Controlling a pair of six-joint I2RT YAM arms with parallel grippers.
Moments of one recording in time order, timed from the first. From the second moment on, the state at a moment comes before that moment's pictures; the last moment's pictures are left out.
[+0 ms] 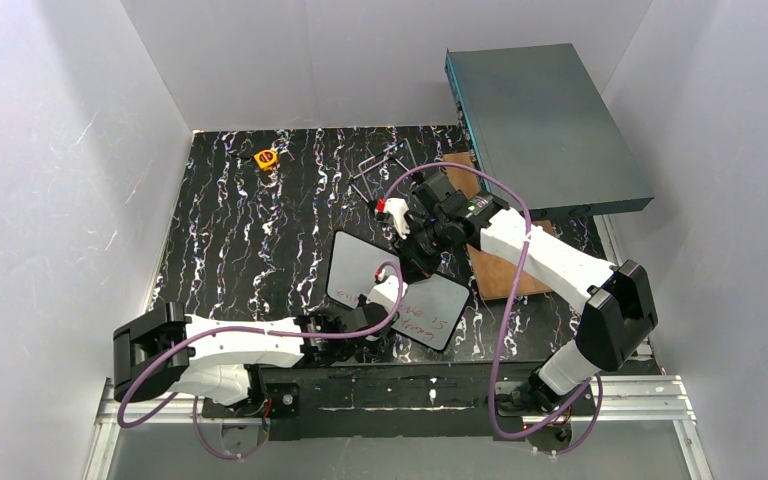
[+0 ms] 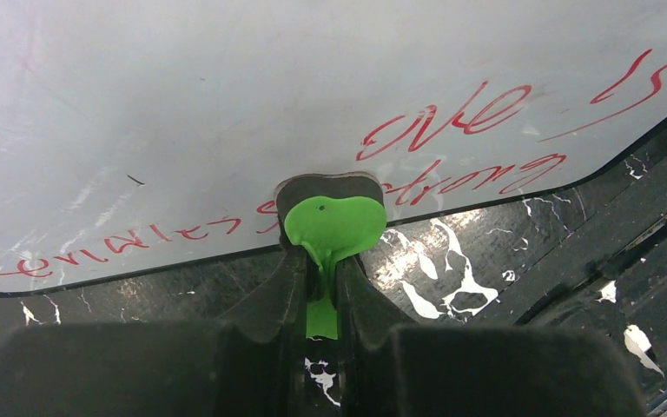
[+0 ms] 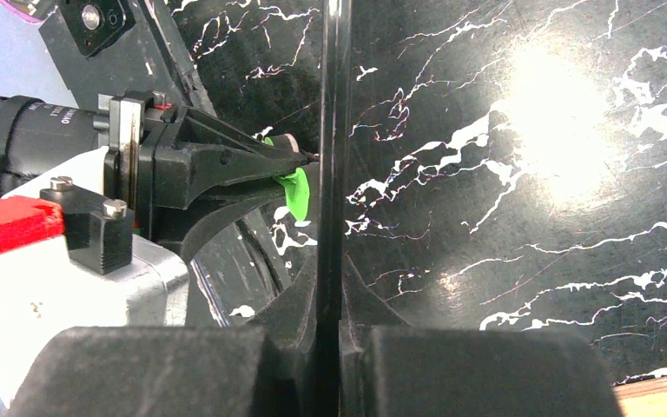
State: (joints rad) left arm -1.27 1.26 0.56 -0.06 -0.48 -0.39; right arm 0.77 1.55 1.33 -0.84 -0.54 -0.17
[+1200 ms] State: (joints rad) left arm -1.26 1.22 0.59 -0.07 -0.44 -0.32; right arm 0.77 1.55 1.33 -0.84 -0.54 -0.17
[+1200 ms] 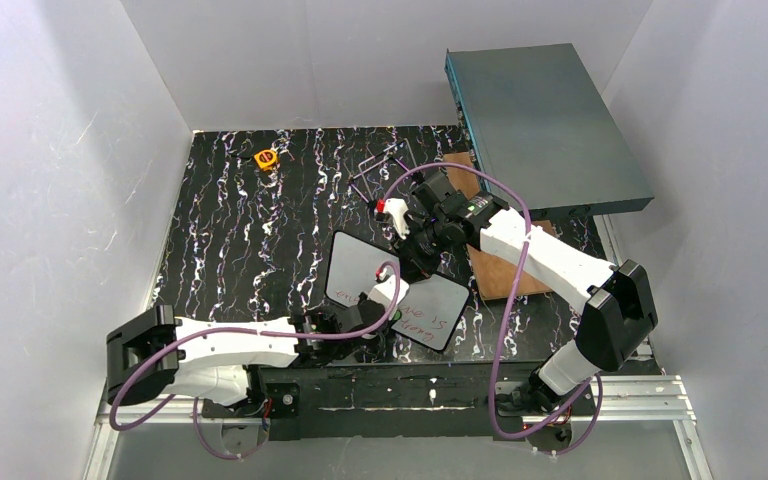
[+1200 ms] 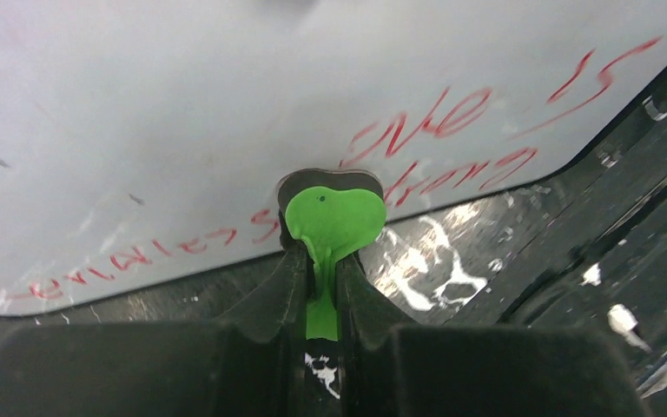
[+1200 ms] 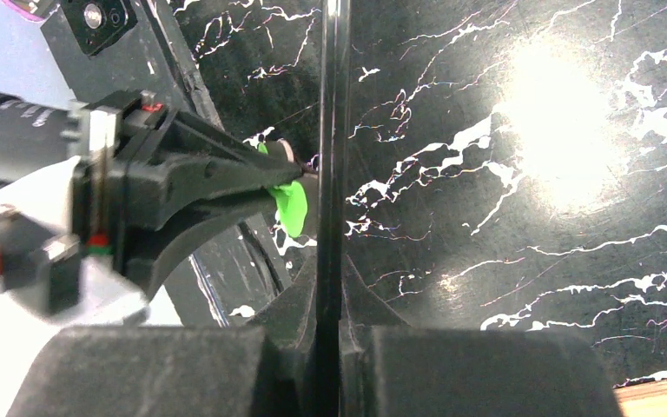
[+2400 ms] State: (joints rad) left arm -1.20 1.22 0.69 -0.08 -0.32 -0.26; right arm 0.77 1.55 1.33 -0.83 -0.53 -0.17
